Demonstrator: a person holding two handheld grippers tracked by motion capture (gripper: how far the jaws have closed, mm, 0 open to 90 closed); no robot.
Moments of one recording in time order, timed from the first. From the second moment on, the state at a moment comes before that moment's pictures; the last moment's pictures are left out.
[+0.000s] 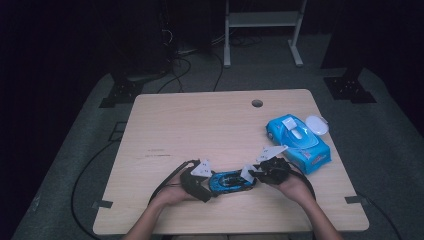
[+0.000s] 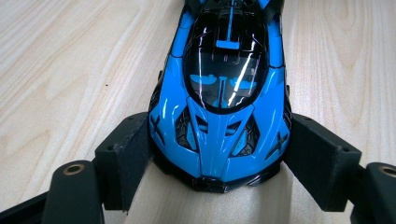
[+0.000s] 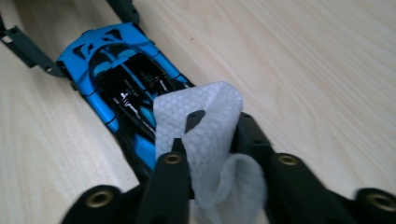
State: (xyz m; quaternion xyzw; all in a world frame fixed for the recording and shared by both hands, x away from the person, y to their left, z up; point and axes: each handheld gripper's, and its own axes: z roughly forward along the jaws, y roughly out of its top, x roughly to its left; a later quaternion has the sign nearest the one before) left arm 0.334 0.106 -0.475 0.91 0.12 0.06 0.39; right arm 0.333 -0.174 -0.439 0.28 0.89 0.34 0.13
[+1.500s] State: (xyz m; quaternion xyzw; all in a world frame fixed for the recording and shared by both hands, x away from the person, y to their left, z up) left arm 0.334 0.104 -0.475 0.91 0.12 0.06 0.38; right arm 0.309 -0.185 -0.428 0.27 0.87 0.39 0.11
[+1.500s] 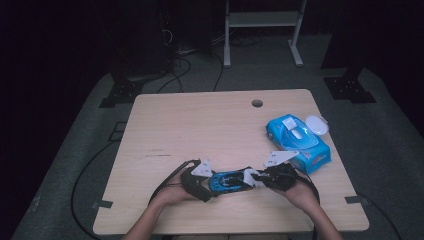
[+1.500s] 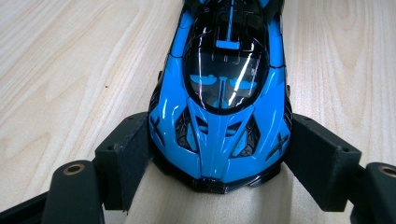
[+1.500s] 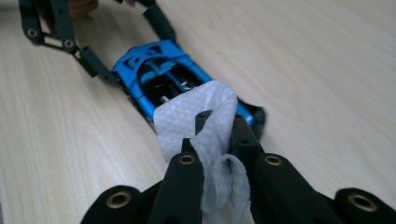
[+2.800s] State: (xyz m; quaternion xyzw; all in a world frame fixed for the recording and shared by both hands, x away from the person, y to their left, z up) left arm 0.335 0.105 -0.475 0.91 0.12 0.06 0.38; right arm 0.337 -0.139 -0.436 0.25 0.89 0.37 0.09
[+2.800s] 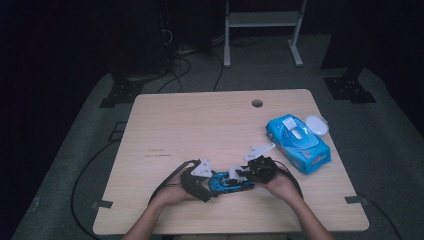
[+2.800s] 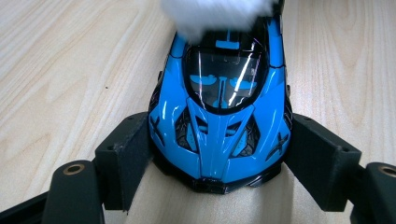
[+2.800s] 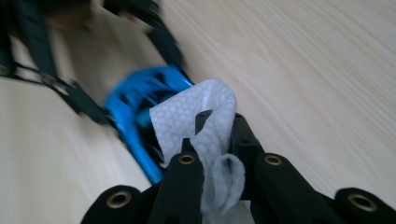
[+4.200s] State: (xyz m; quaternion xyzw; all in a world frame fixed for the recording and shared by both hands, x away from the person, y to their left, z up) left arm 0.334 0.103 -0.475 0.92 0.11 0.07 0.38; right arm 0.337 -0.118 -0.432 0.24 0.89 0.37 0.11
